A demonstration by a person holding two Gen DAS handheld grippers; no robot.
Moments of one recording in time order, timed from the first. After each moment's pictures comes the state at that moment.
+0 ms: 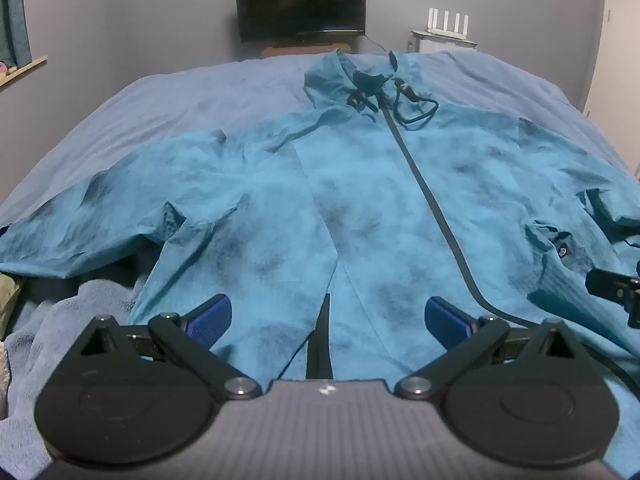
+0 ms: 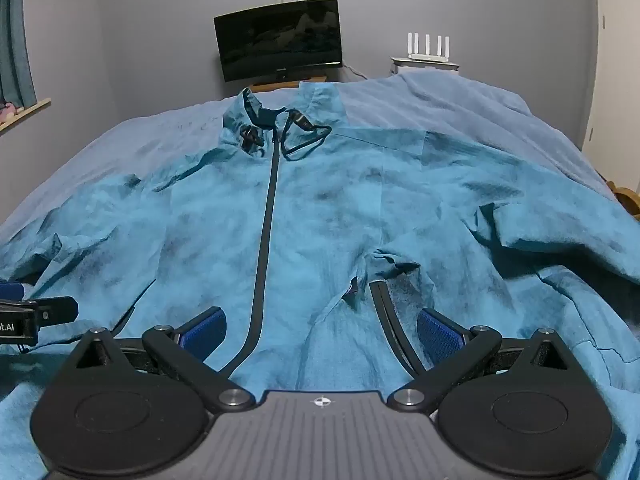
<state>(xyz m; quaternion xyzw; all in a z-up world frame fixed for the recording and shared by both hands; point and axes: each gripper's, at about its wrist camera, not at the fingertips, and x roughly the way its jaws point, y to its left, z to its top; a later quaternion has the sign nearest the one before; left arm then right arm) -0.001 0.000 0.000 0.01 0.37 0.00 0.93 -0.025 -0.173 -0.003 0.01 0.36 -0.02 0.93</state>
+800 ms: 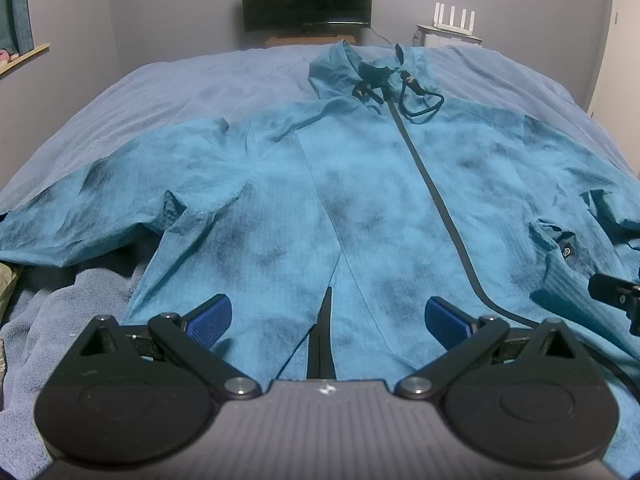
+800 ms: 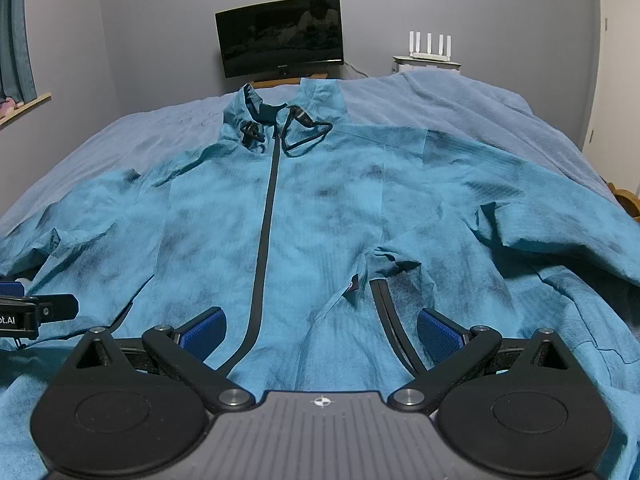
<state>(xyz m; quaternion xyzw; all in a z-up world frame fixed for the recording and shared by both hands) 0.003 0.006 -0.006 0.00 0.39 0.00 0.92 -0.024 -0.171 -0.003 0.01 0.36 -0.02 0.93</state>
